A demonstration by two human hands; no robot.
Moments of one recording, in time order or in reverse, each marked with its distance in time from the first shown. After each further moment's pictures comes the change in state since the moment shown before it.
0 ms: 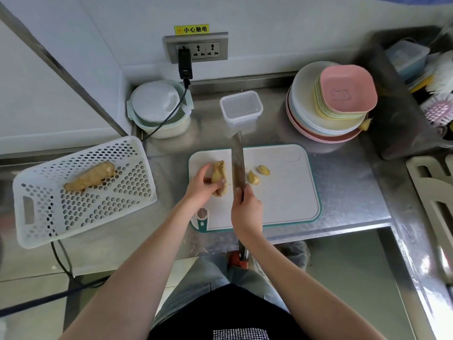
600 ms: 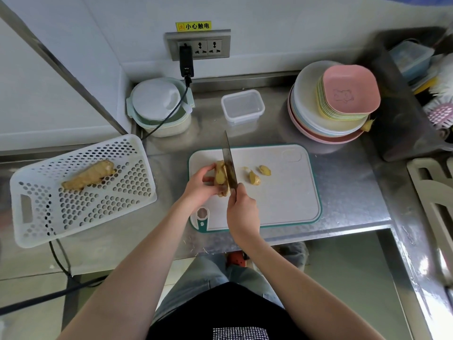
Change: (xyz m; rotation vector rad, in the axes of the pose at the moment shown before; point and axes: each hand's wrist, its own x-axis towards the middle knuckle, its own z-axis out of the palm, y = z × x) left_hand 0.005 -0.007 -0.005 -0.143 -0.063 -0.022; right_hand -0.001 -0.005 0.011 -0.199 -0.024 -0.033
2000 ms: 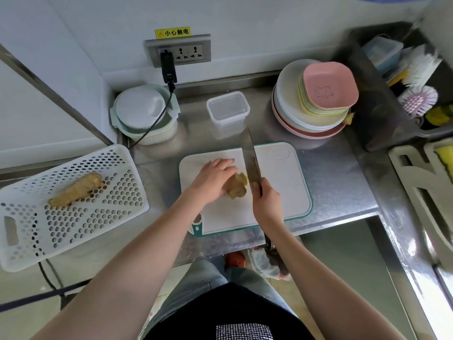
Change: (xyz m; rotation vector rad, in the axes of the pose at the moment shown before) left_hand 0.019 0.035 0.024 1.302 -0.218 0.701; right_hand 0.029 0.044 -0.045 0.054 0.111 0.060
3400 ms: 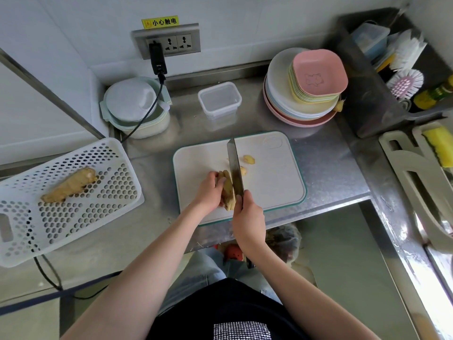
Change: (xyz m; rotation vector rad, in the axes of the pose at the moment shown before) left_hand -0.027 0.040 0.032 -1.071 0.066 -0.617; right_hand -0.066 -0.003 0.029 -0.018 0.007 0.063
